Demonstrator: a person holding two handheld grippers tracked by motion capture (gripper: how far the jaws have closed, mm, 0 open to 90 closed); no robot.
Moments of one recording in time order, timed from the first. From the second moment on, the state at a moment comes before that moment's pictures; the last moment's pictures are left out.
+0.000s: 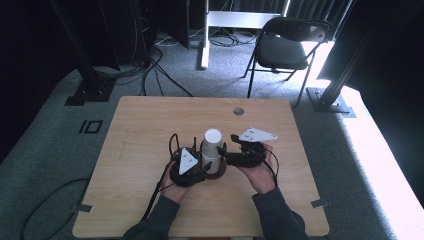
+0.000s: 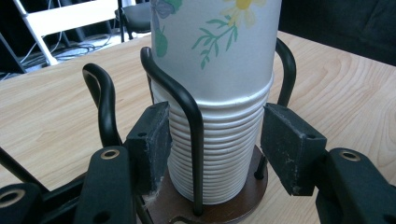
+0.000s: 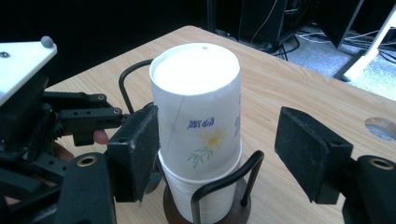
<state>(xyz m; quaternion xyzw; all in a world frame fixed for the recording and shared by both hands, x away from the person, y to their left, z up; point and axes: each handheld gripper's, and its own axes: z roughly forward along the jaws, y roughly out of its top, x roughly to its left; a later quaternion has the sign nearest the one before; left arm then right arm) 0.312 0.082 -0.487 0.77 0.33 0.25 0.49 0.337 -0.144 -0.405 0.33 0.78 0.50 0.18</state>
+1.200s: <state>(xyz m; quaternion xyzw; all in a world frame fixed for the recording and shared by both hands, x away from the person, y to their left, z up) 0.318 0.077 -0.489 0.76 0.34 0.25 0.49 0.360 -0.108 -0.408 0.31 0.79 0.49 0.19</state>
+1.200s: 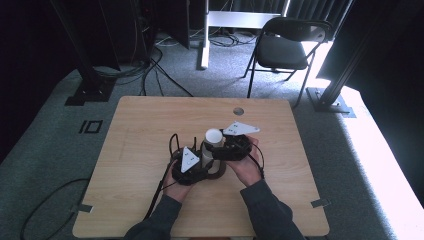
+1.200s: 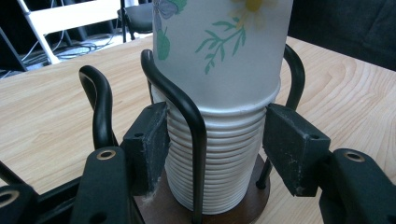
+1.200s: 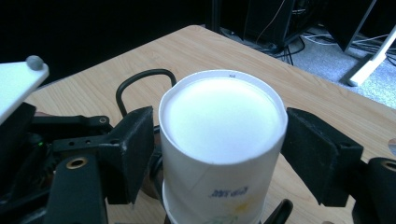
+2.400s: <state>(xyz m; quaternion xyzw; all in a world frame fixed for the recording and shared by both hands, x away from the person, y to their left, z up) 0.320 0.075 -0.489 0.76 0.34 0.25 0.49 0.367 -0.108 -0.398 0.32 0.79 0.49 0.18</state>
